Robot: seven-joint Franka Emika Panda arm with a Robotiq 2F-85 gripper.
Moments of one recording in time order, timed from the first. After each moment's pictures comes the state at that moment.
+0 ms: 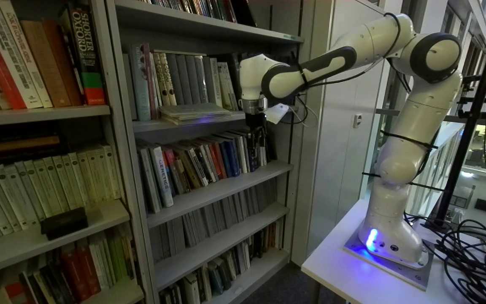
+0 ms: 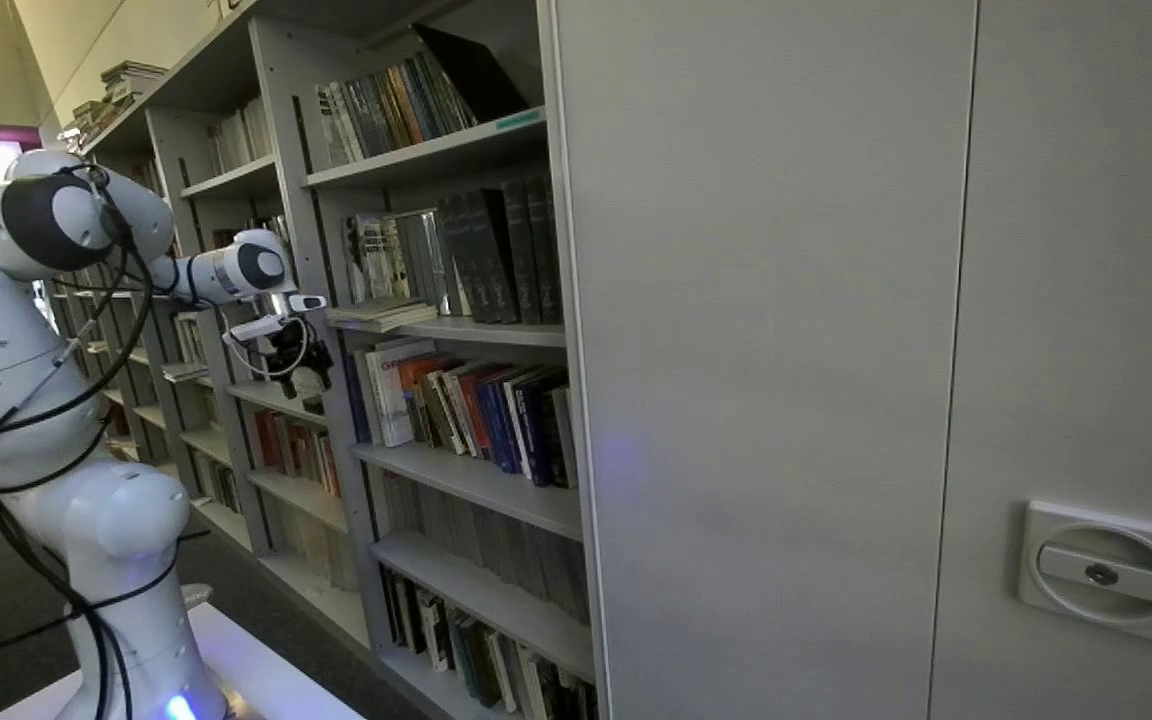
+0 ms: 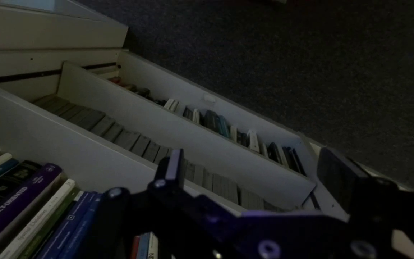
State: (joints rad) arm 0.20 -0.22 0.39 -2.14 -0.09 1.89 0.26
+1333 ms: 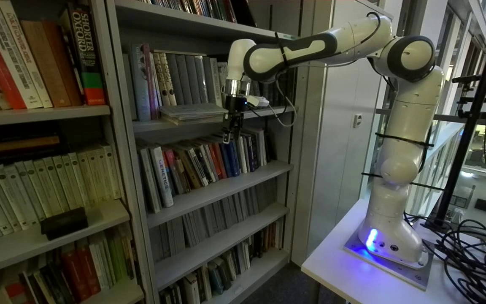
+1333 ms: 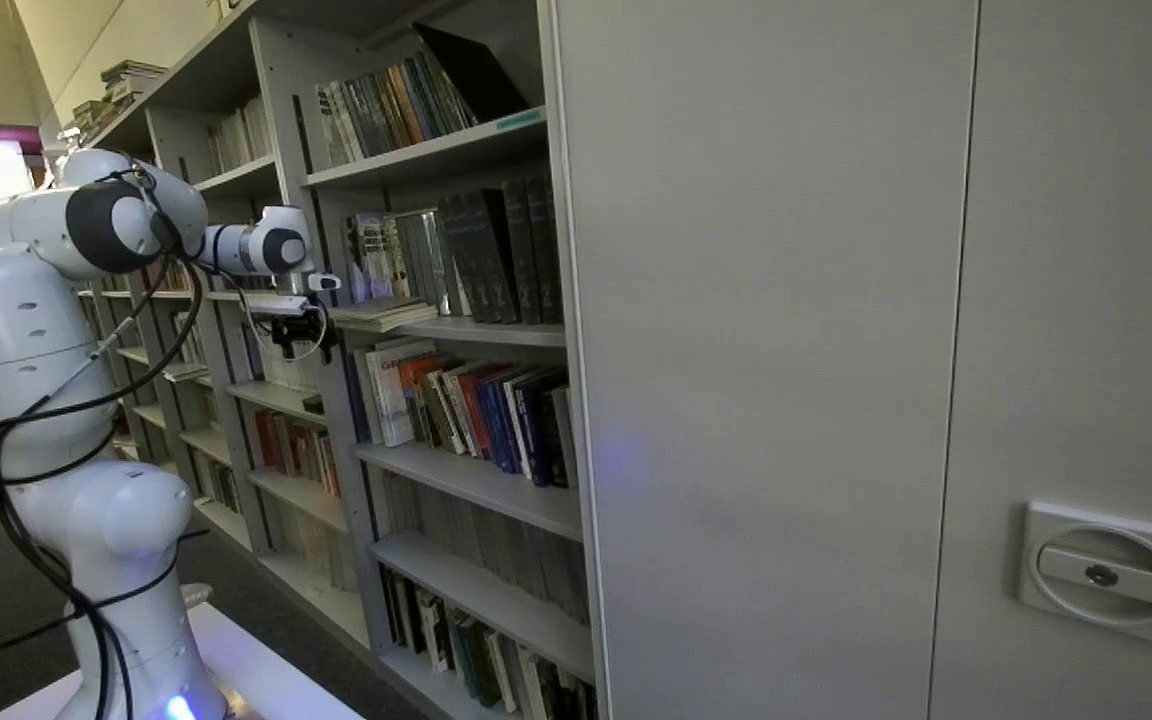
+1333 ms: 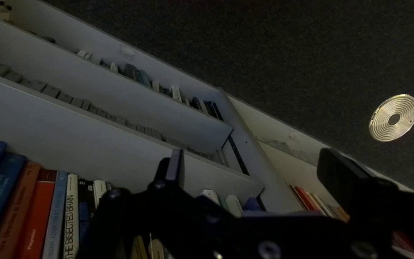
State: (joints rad) arm 0.24 -0.07 0.33 -1.91 0.13 1.97 0.11
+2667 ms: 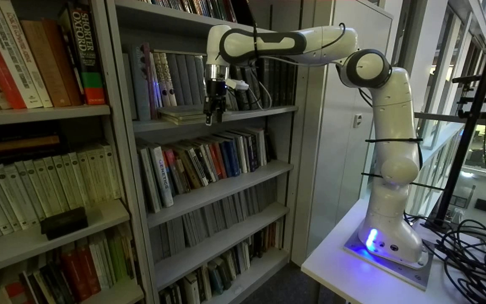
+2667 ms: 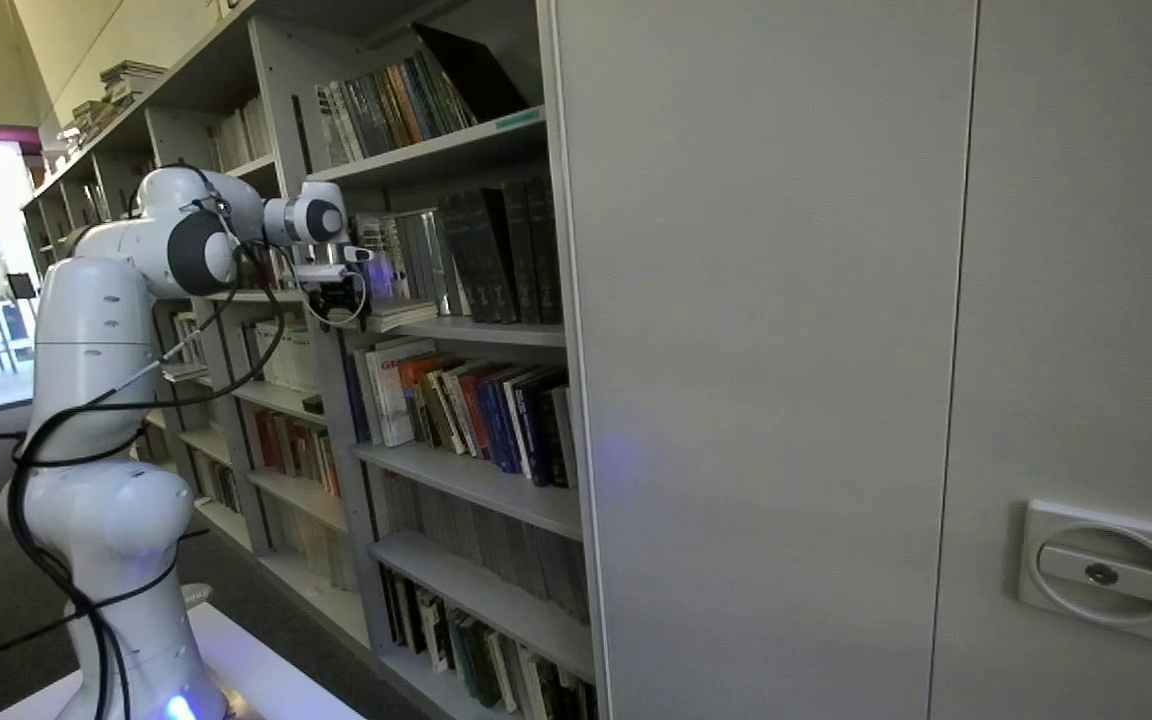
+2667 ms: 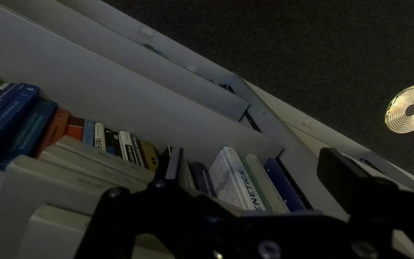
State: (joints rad) arm 0.25 0.24 0.29 -1.39 -0.01 1.73 0.11
